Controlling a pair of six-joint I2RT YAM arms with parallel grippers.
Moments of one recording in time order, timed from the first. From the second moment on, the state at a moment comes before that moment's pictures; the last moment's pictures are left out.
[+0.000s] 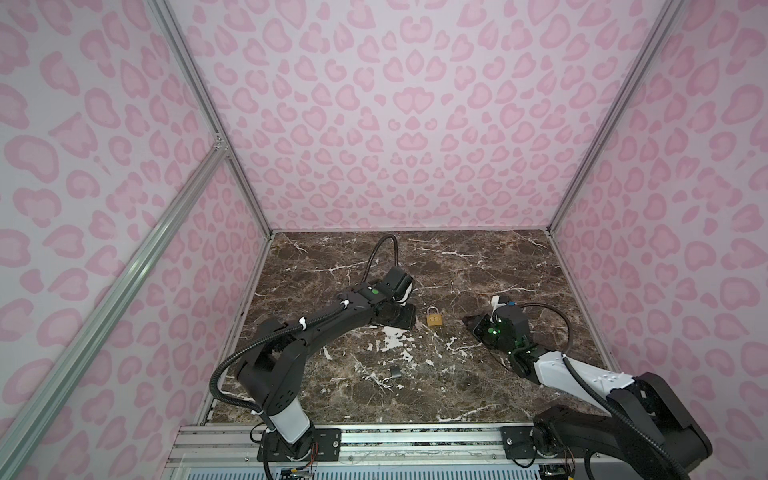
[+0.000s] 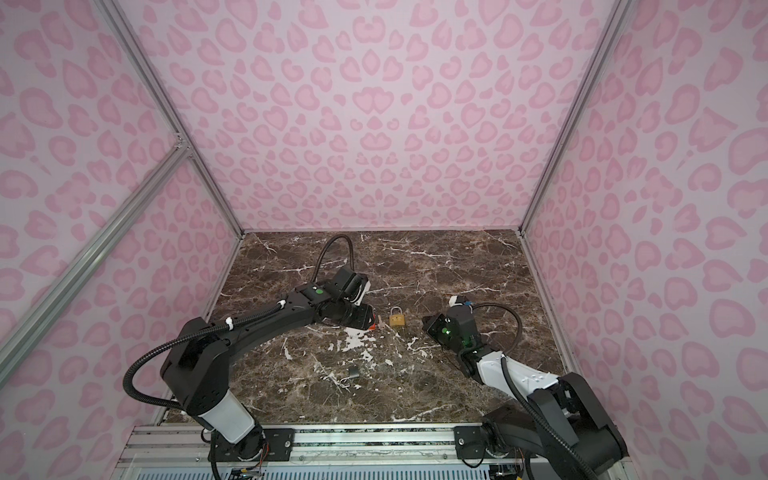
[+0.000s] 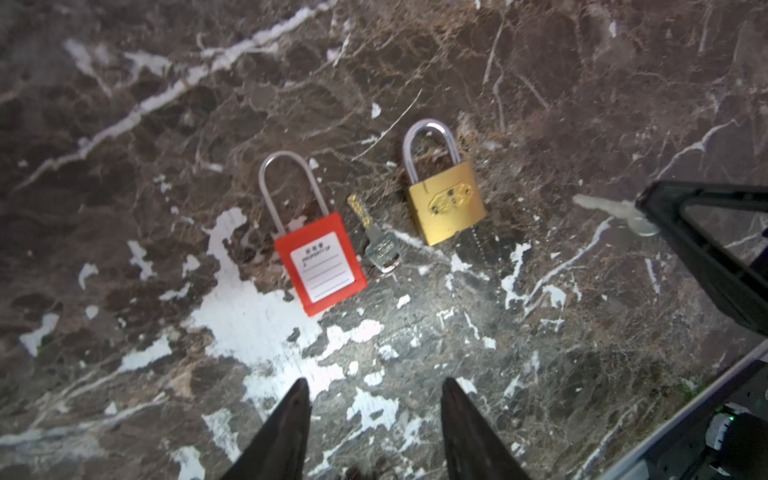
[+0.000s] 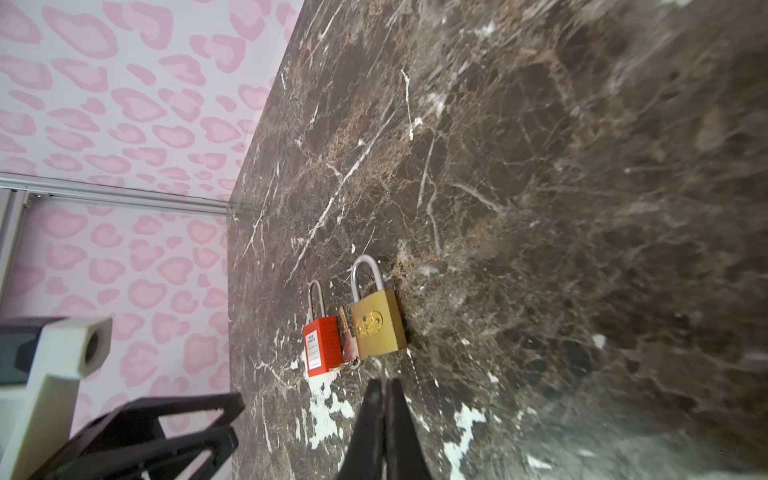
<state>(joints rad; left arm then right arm) -0.71 1.64 1.15 -0.61 0.11 -0.45 0.44 1.27 0.38 0.34 -0.13 1.11</state>
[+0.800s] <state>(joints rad) -0.71 1.53 0.98 -0.52 0.07 -0.53 0.49 1.42 0.42 0.45 0.07 1.22</state>
